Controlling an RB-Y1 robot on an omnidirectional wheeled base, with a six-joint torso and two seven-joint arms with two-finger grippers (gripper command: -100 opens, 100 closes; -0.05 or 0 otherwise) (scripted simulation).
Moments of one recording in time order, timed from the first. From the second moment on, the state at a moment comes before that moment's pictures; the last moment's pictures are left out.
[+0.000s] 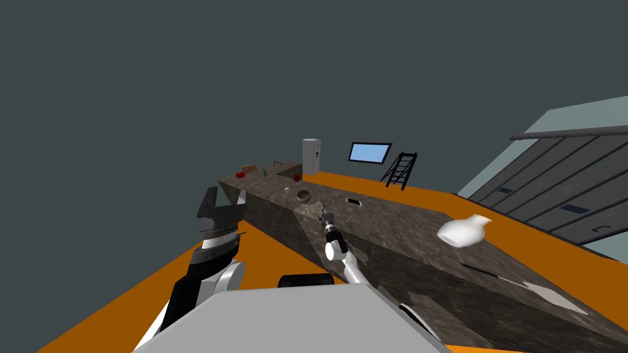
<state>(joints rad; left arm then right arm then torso) 0.54 0.00 0.00 -2.32 0.07 -0.59 0.10 -0.07 -0.17 0.43 -1.20 -0.74 -0.47 -1.10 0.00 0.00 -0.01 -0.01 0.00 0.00</state>
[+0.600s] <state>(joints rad) 0.54 0.00 0.00 -2.32 0.07 -0.59 0.10 0.09 -0.15 0.44 -1.36 -0.74 -0.46 -1.01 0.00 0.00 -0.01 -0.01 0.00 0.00</state>
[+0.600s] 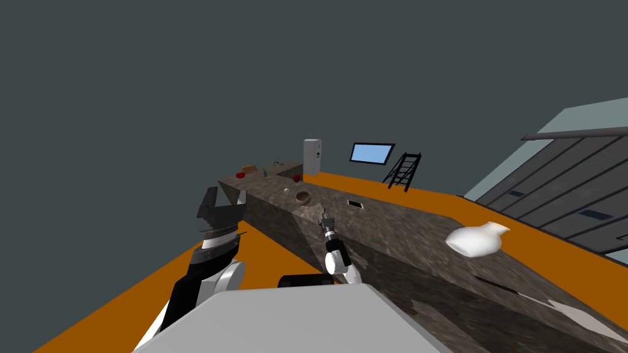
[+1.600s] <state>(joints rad) 0.54 0.00 0.00 -2.32 0.07 -0.59 0.10 0.11 -0.13 0.41 -1.41 -0.68 -0.37 -0.95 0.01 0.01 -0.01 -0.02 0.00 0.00</state>
